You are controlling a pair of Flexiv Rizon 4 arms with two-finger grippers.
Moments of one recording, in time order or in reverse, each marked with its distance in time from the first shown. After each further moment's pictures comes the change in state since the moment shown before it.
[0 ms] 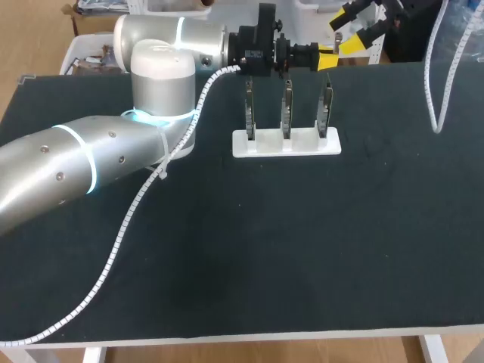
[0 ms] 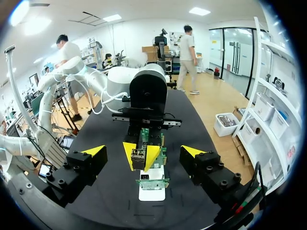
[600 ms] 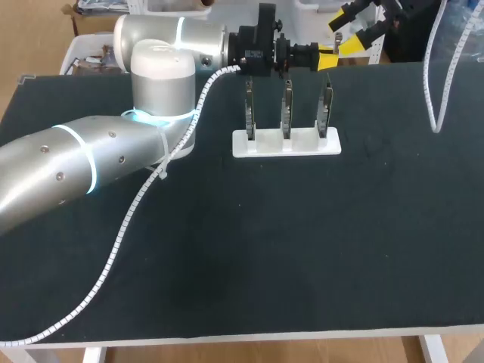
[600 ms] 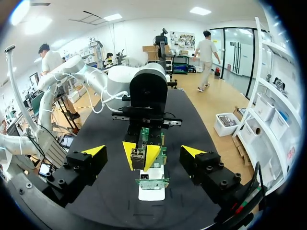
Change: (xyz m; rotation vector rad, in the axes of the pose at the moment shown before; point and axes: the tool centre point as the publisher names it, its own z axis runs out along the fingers) left arm 0.000 0.000 0.000 0.000 0.000 0.000; right arm 0.001 0.000 0.001 -0.003 0.007 -0.005
